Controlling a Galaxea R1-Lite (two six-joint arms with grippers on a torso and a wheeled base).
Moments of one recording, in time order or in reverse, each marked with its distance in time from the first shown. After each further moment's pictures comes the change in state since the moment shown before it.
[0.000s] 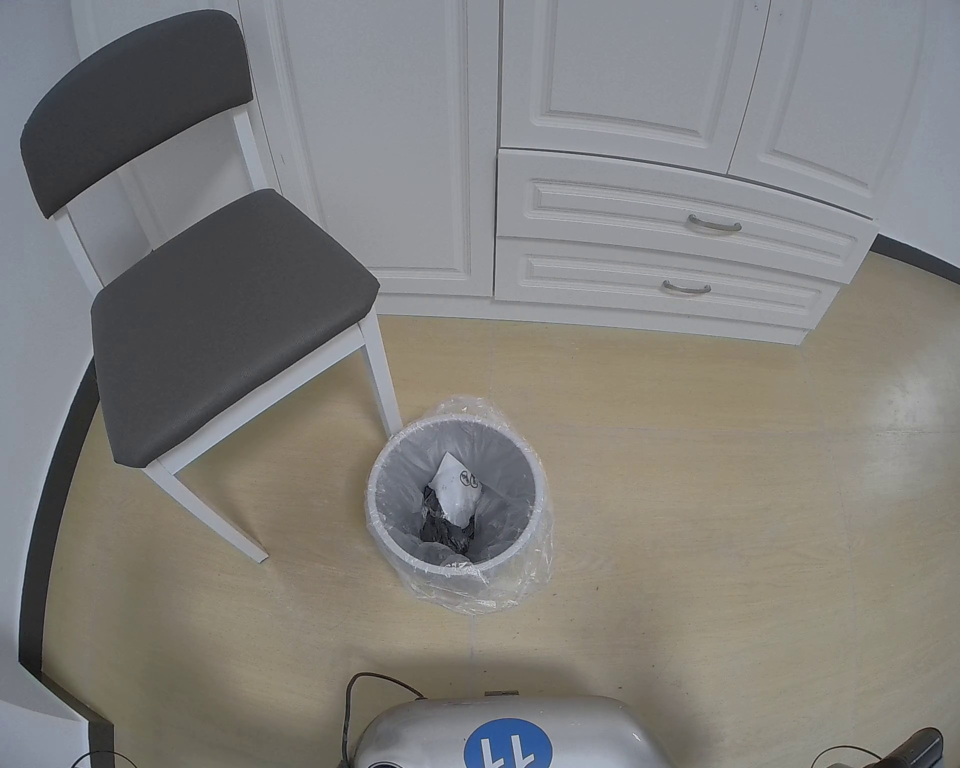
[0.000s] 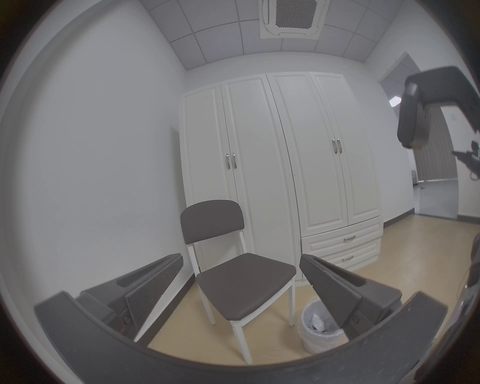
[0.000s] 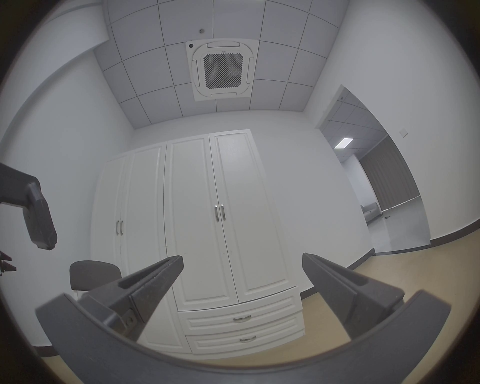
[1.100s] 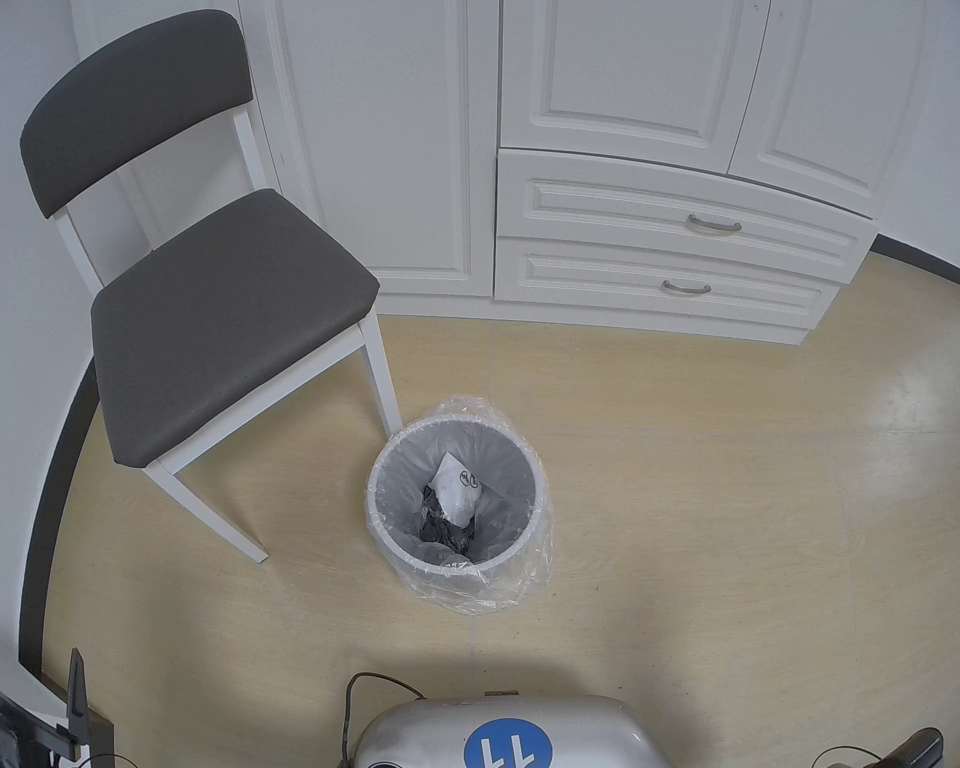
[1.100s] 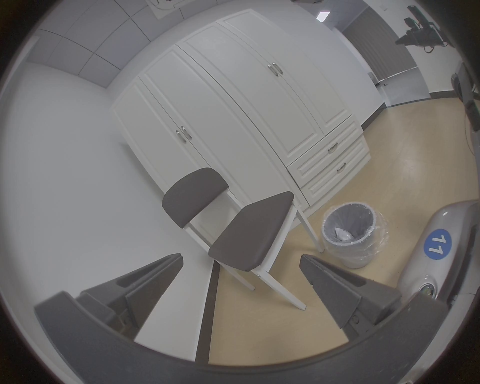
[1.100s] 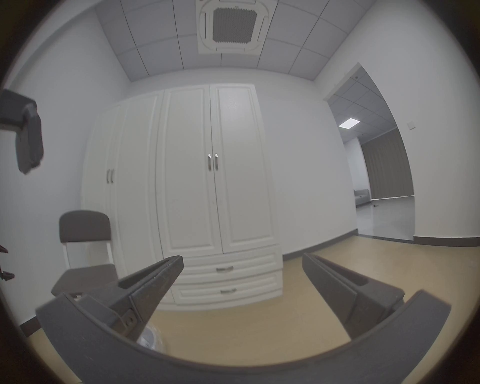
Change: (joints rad) left arm 0.009 -0.033 0.463 -0.216 -0.005 0.516; right arm 0.000 0.002 0.231 0.047 -0.021 -0.048
